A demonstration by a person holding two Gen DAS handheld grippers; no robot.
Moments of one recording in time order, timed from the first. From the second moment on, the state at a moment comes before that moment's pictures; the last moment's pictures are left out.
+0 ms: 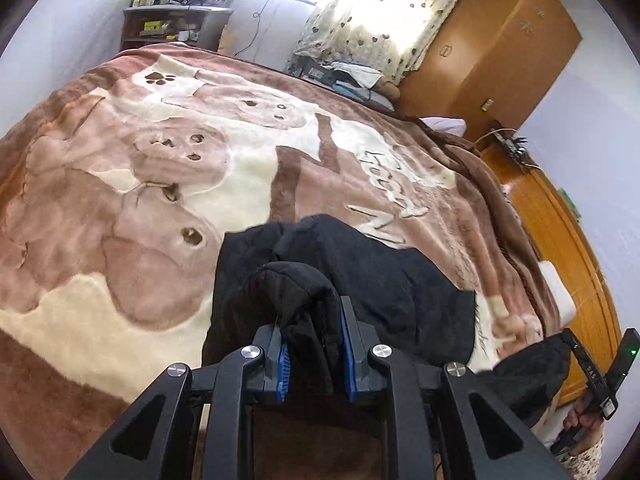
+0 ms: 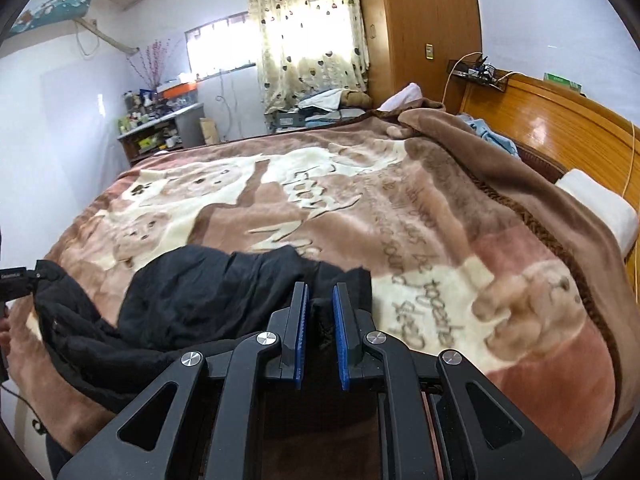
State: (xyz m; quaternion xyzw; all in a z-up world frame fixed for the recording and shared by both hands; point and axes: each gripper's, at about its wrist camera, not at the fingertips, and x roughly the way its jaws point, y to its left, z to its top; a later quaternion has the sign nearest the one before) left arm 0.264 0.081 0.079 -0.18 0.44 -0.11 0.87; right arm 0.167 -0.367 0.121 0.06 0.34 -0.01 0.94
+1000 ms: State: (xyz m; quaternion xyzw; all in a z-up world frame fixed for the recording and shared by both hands) left arm 0.401 0.106 -0.003 -0.19 0.45 -0.08 0.87; right arm 0.293 -0.417 0.007 0.09 0.42 0.01 0.90
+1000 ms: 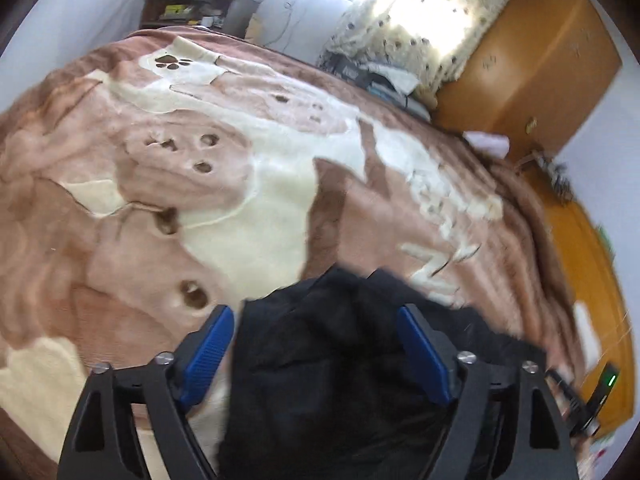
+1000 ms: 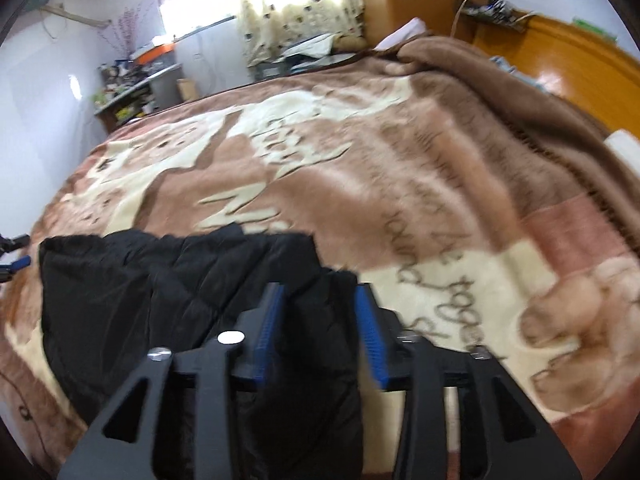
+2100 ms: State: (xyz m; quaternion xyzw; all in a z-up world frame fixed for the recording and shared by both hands) left arm 0.462 0.057 -0.088 -0.07 0.54 -0.03 0.84; right arm 0.401 -0.361 -0.070 -0.03 0.55 -0.03 0.84
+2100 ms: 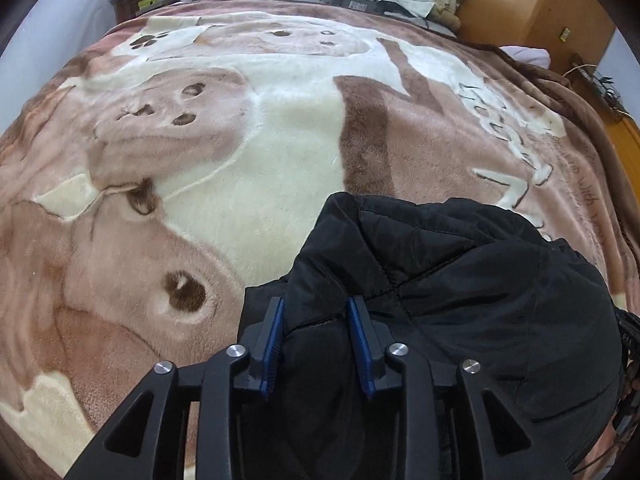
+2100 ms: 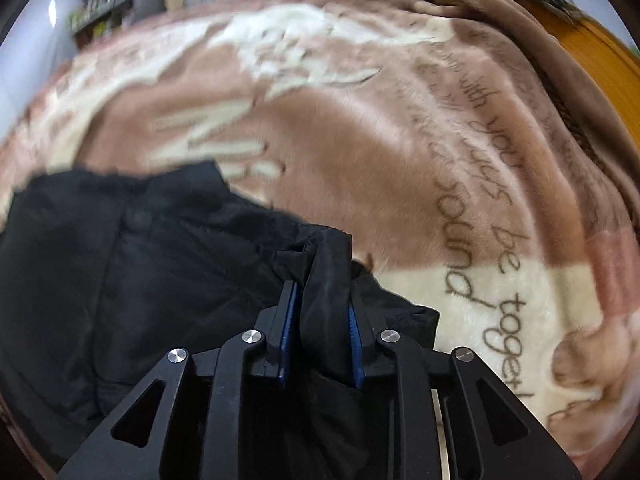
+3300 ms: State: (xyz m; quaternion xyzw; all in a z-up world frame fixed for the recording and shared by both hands) left arm 0.404 -0.080 -0.117 0.00 0.52 -0.05 0.85; right arm 0.333 -0.246 -0.088 0.02 0.50 0.01 0.87
